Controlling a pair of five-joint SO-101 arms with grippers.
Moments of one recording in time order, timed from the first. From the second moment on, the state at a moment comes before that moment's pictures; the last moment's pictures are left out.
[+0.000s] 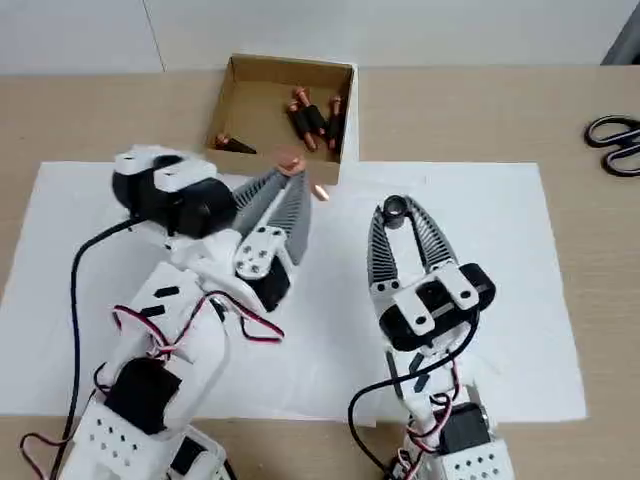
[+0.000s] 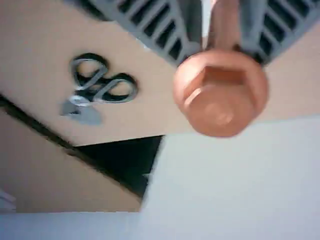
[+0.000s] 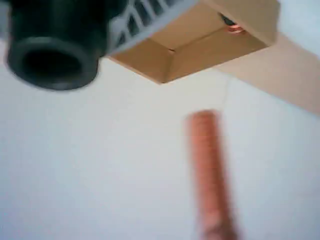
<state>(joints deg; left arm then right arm) 28.9 -65.0 47.5 31.3 20.6 -20.1 -102.8 96.2 2.1 7.4</state>
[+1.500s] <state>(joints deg) 37.1 -65.0 47.8 32.7 6.5 -27.1 -102.8 96.2 5.0 7.4</state>
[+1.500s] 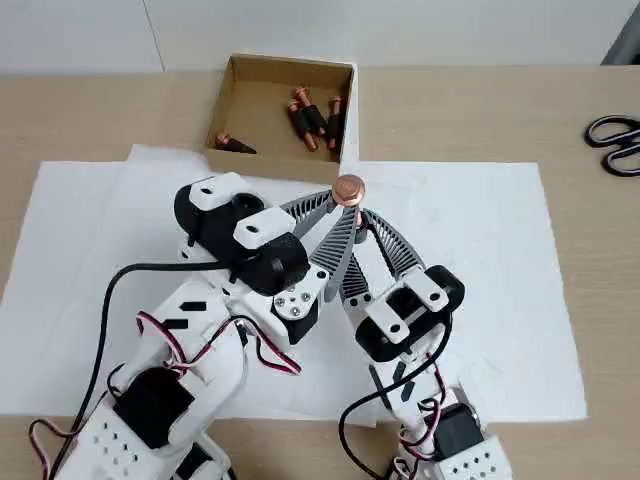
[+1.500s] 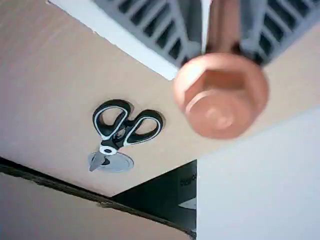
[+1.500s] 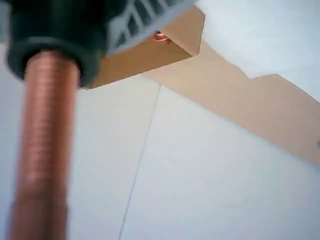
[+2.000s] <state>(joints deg) 37.0 -65.0 51.8 35.3 3.7 -27.0 -102.8 96.2 5.0 7.4</state>
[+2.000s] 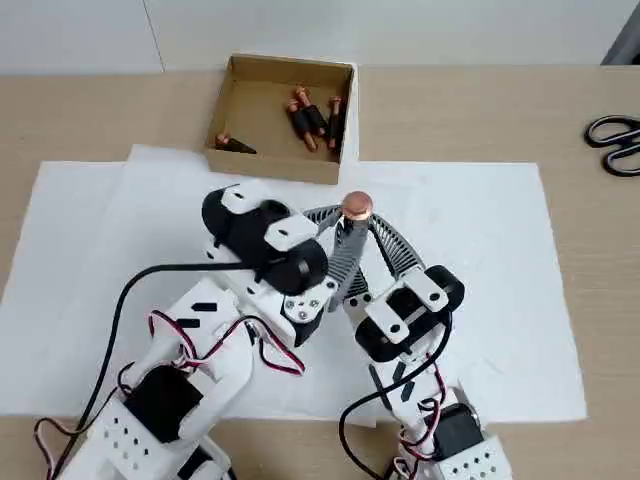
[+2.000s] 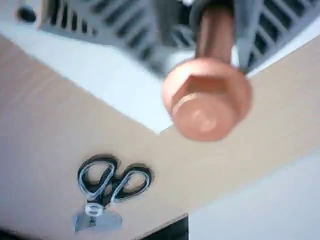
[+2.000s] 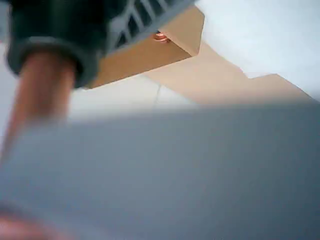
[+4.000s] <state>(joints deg) -6.0 -102.7 92.9 39.3 7.8 -15.0 -15.6 26.9 18.4 9.5</state>
